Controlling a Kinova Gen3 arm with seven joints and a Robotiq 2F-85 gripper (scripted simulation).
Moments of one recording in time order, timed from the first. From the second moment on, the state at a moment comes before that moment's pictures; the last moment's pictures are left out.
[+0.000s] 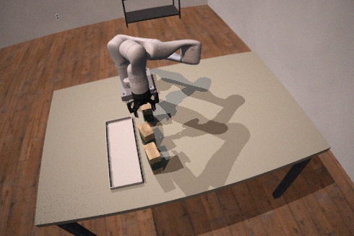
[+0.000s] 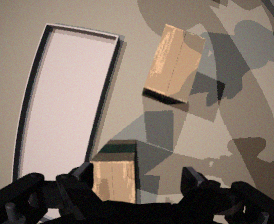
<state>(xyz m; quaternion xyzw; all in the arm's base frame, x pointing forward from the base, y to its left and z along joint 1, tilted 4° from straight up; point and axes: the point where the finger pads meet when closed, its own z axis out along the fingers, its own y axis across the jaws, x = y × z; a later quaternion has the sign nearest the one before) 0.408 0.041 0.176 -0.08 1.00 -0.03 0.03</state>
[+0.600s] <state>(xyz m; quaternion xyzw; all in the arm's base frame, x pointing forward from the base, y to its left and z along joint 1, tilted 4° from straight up) 0.452 0.023 0.176 -0.12 0.99 -0.03 0.02</state>
